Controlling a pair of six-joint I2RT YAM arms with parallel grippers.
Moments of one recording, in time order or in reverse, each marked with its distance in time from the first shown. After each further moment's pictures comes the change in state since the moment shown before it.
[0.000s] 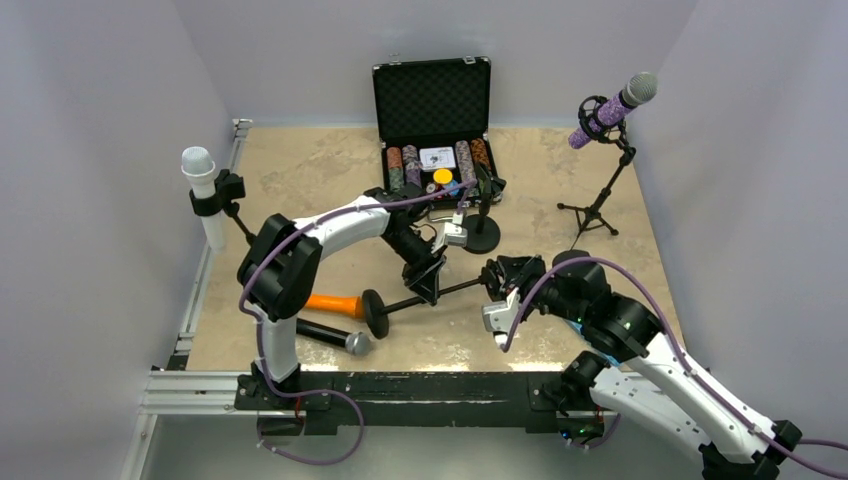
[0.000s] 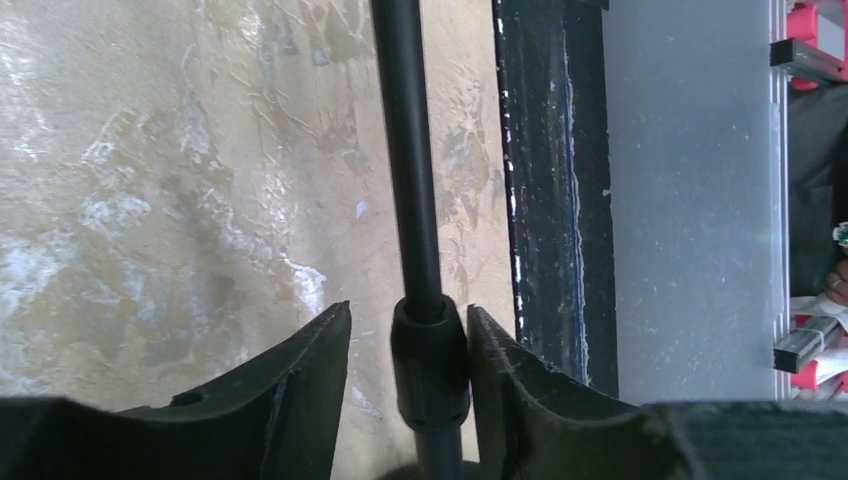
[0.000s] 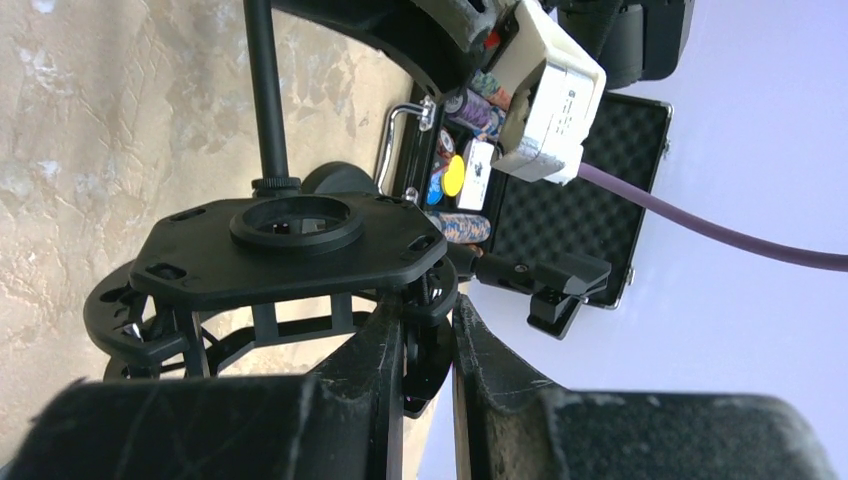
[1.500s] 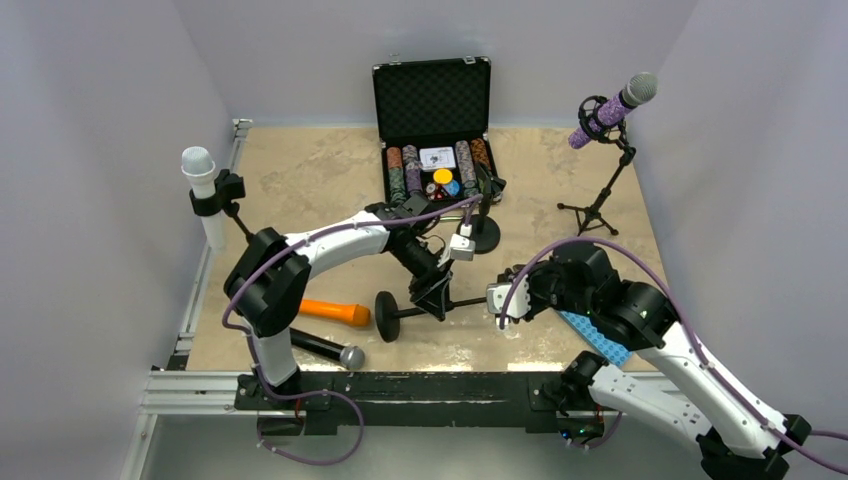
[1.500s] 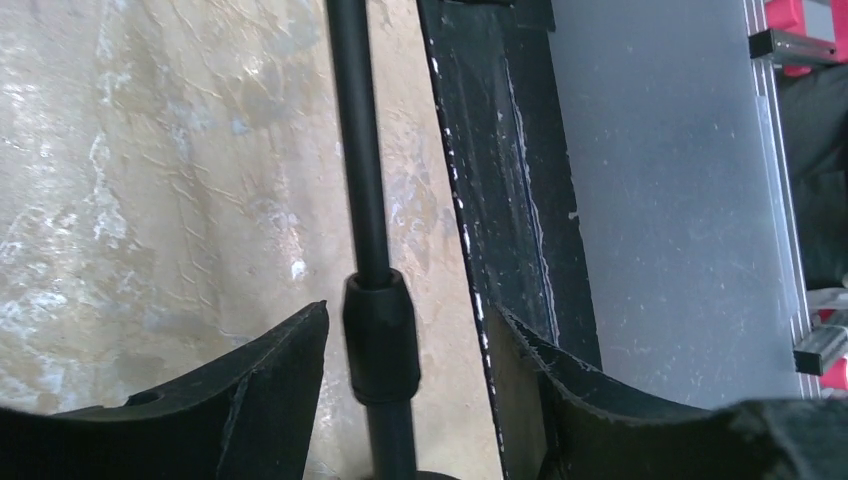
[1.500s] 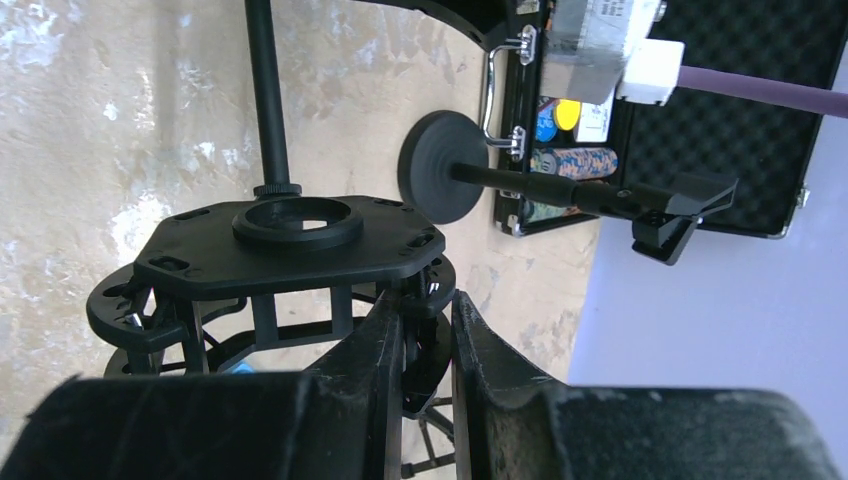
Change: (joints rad) left arm -0.087 -0.114 -0.111 0.187 0.047 -0.098; right arm 0.007 0.093 0.227 -0.321 0.061 0.307
